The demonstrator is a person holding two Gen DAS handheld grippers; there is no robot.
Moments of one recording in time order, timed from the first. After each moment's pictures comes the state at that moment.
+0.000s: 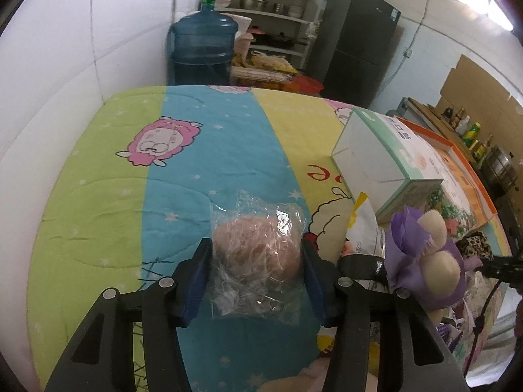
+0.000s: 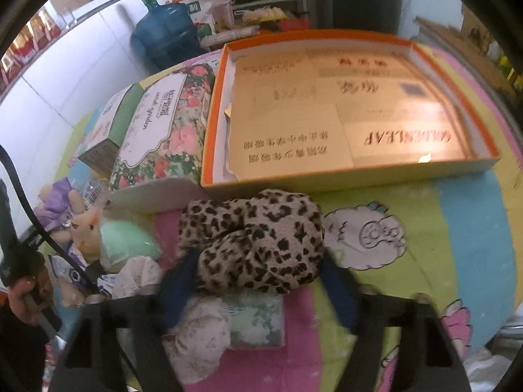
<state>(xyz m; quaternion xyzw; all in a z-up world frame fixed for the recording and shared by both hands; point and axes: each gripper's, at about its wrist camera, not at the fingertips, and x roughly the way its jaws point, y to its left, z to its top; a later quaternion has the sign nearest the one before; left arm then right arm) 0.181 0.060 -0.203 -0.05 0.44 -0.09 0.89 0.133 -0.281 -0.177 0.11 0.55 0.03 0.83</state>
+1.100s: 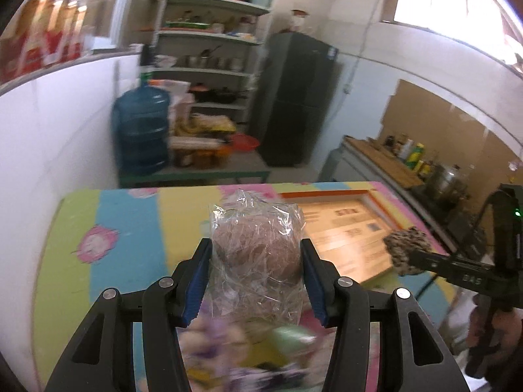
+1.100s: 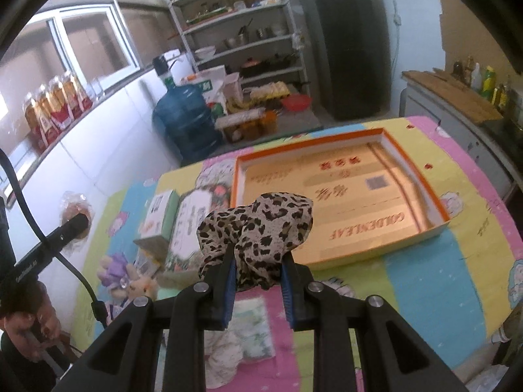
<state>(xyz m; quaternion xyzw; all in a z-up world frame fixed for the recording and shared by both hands) 0.133 -0.036 -0.055 -0.06 0.33 -0.21 0.92 0.097 -0.314 -0.069 0.14 0.39 0.03 0.91</state>
